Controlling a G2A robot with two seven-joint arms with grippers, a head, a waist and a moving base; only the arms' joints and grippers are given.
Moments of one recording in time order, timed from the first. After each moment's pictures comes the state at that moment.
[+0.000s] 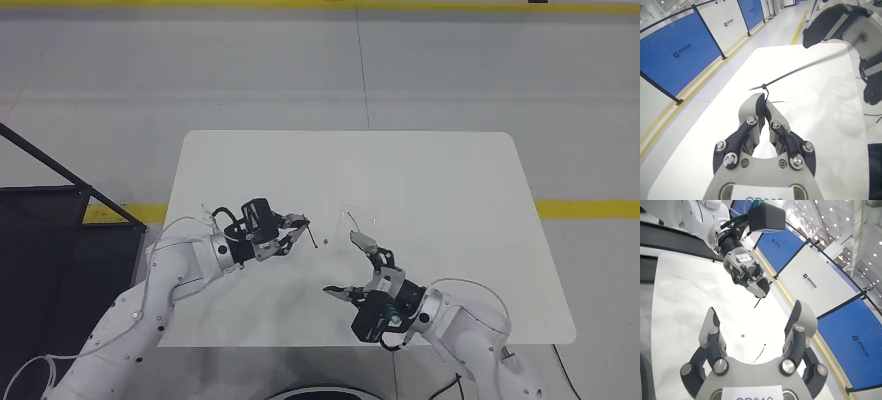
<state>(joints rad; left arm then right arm) 1.17 -0.98 -1.20 -1.71 1.32 -0.71 0.09 -1.41 -1.08 1.16 -2.00 -1.82 -0.48 -0.25</state>
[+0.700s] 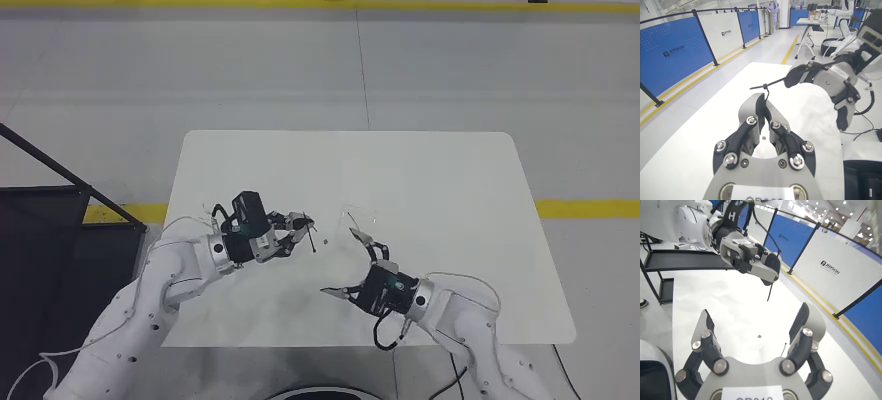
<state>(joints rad) 1.18 -0.99 -1.21 -1.73 1.16 -0.75 0.08 -1.29 -1.11 1.09 -1.86 -1.50 -0.59 -0.07</state>
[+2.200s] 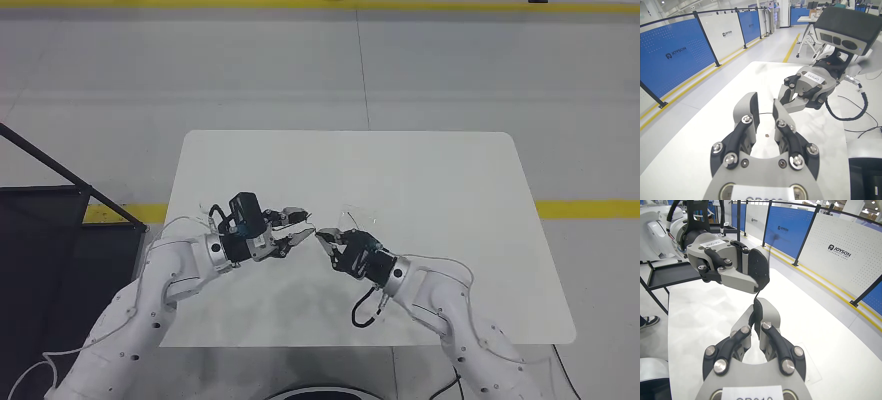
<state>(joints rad) 1.18 -1.00 -1.23 -1.69 1.21 -0.76 0.12 -1.15 -1.17 0.99 -1.70 -1.34 -0.50 -0.03</state>
